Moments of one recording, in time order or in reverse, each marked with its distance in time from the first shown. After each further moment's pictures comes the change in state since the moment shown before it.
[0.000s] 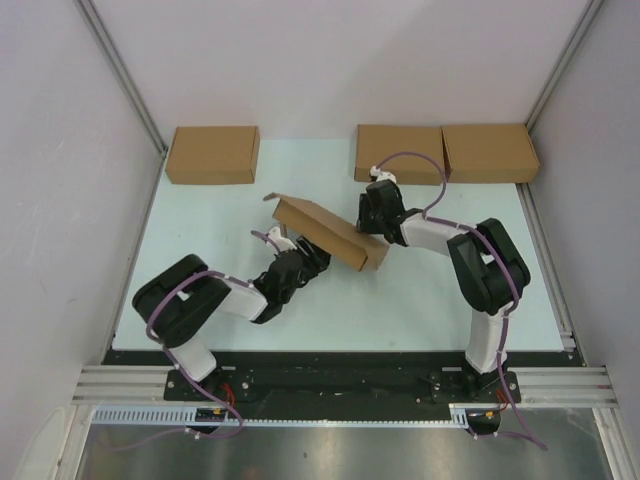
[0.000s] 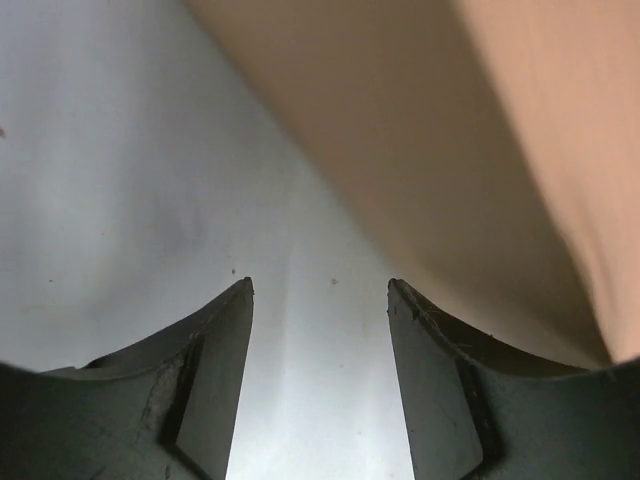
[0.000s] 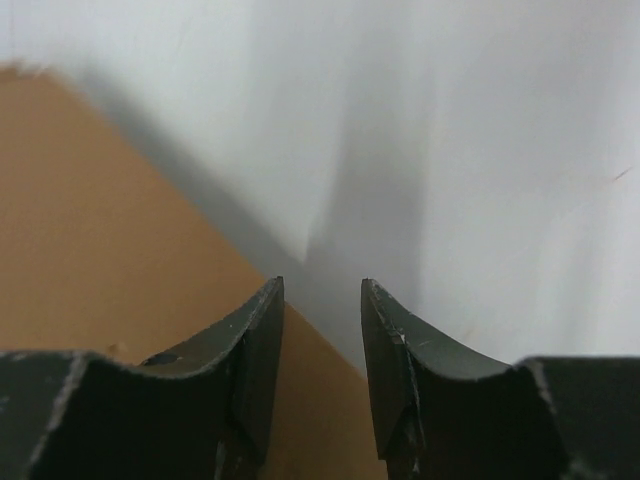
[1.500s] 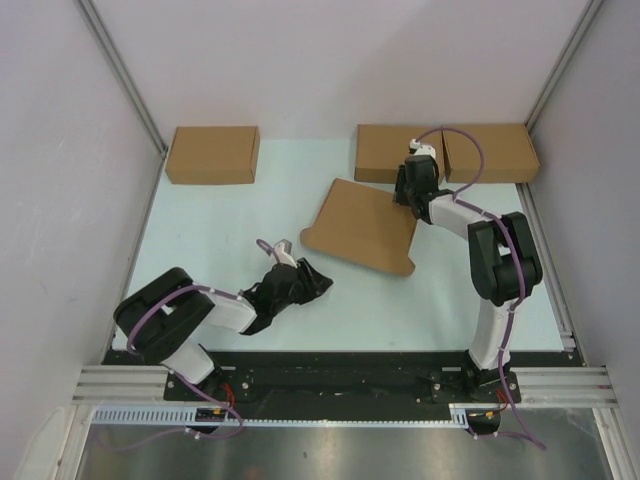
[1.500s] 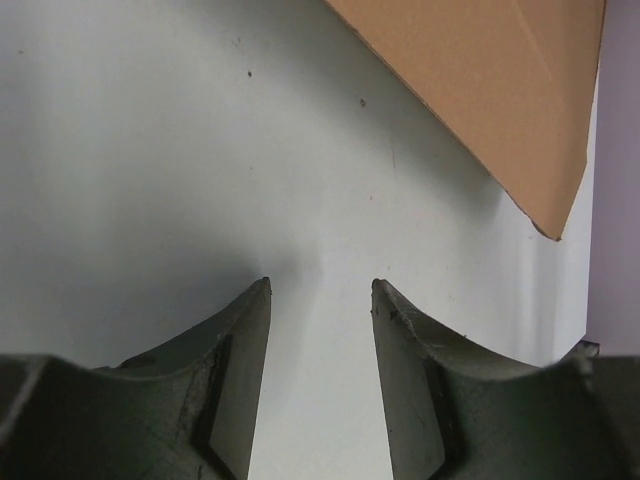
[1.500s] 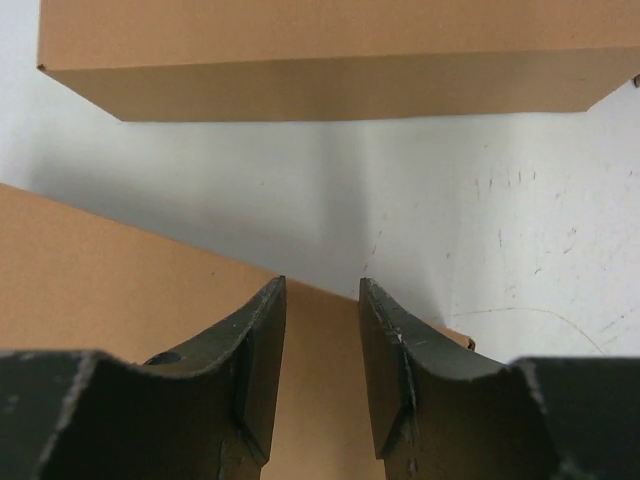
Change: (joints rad) left arm -0.026 -0.161 -0.126 -0.177 0.220 -0.024; right arm -0.219 -0.002 0.089 0.010 0.067 -0.130
